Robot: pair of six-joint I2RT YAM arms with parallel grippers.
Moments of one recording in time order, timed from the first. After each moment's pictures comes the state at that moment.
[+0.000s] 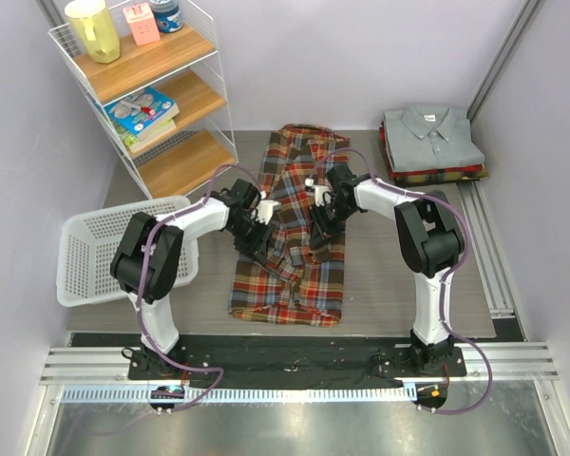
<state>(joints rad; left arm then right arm) -0.47 1.85 1.19 -0.64 0.42 0.03 0.42 2.06 1.41 -0.66 -0.59 0.00</state>
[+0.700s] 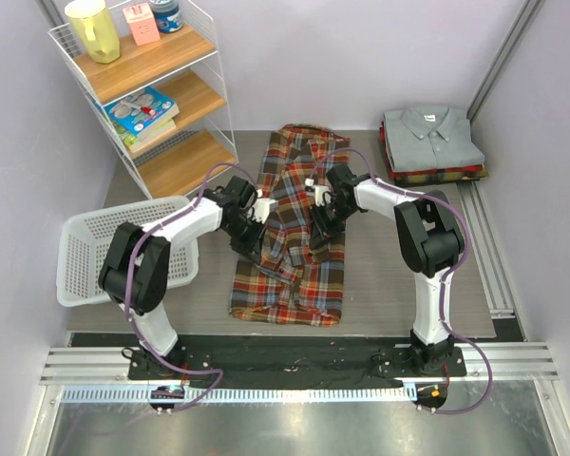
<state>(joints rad) -0.48 1.76 1.19 -0.71 0.42 0.00 0.41 2.06 1.42 -0.66 -0.60 0.00</state>
